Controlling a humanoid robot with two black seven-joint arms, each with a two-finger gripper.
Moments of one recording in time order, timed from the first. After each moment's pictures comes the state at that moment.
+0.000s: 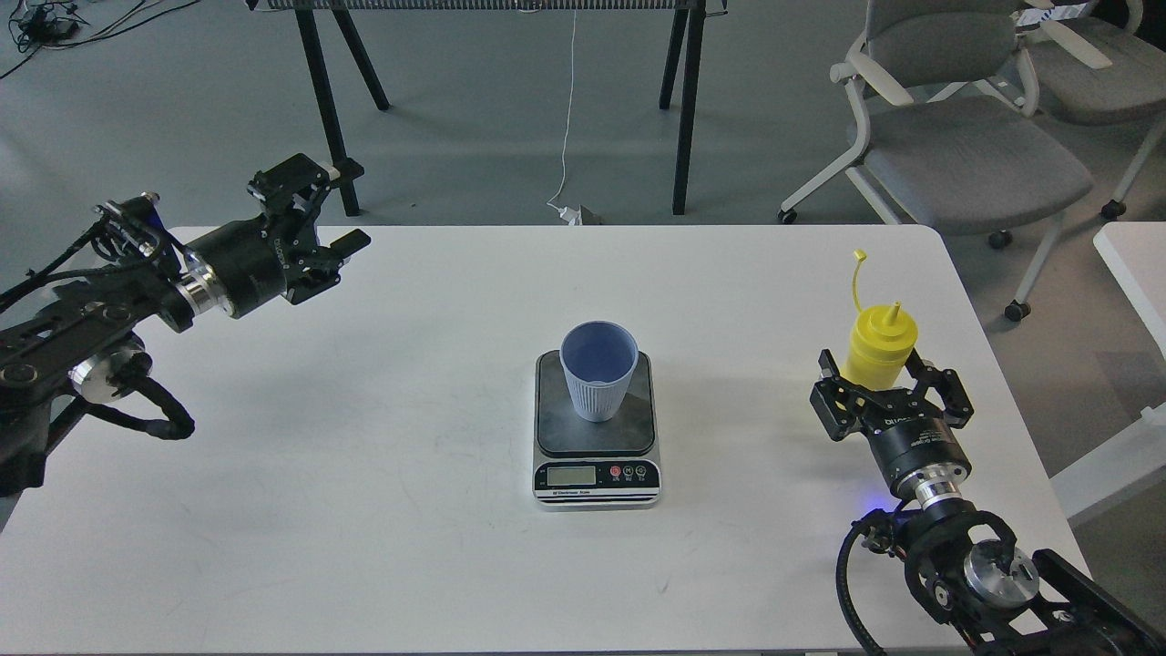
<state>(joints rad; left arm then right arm) -0.80 0.58 -0.43 -0.78 0.59 -0.49 -0.49 0.11 -0.24 1.04 1.03 0.63 0.49 0.09</state>
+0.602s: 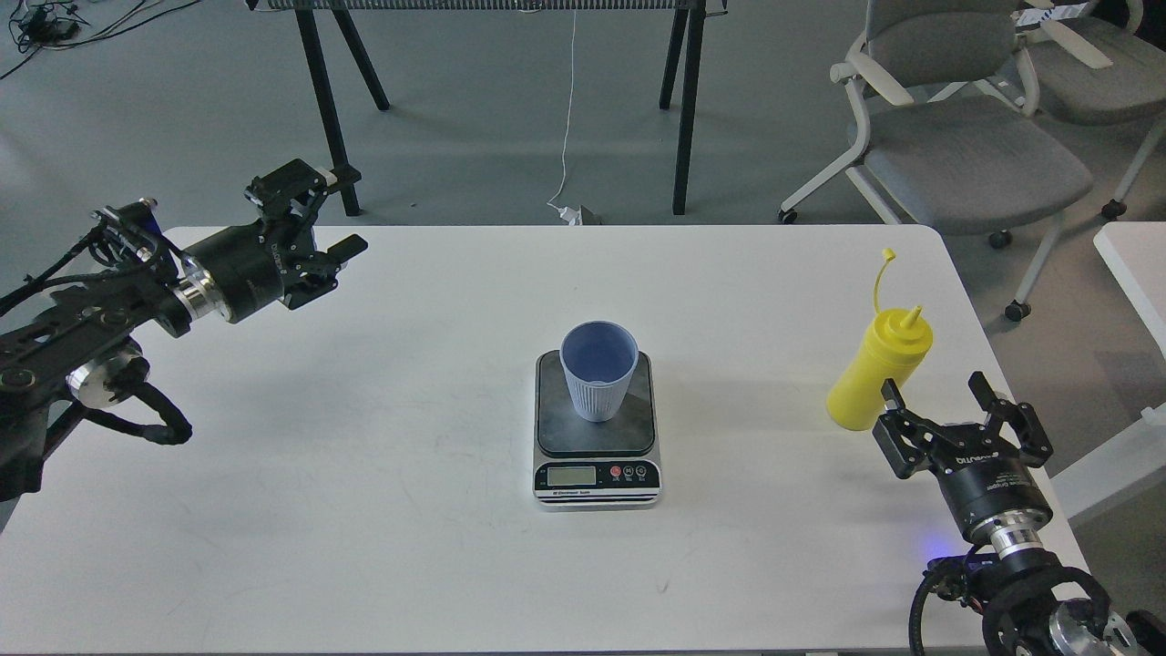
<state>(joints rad) -0.79 0.58 -0.44 -0.78 0.59 -0.49 -0.49 -0.18 -0.41 1.17 1.27 0.64 0.49 0.09</state>
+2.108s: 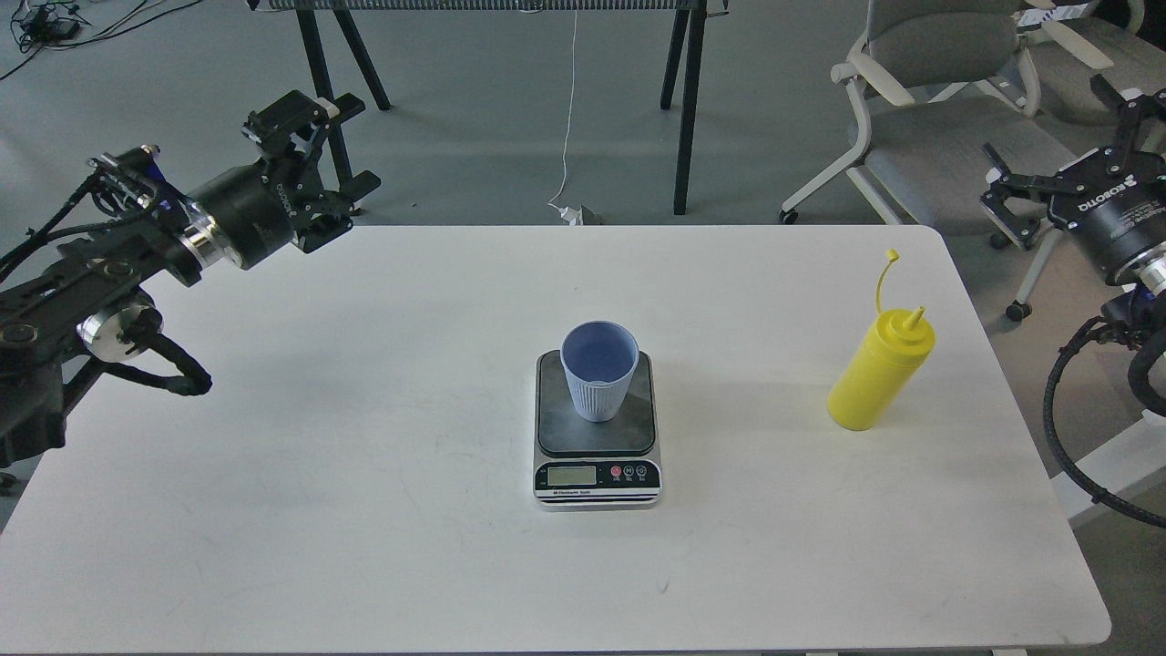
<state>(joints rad) -0.86 0.55 -0.49 -0.78 0.55 -0.49 -0.49 0.61 -0.76 0.76 0.98 0.52 0.49 0.10</state>
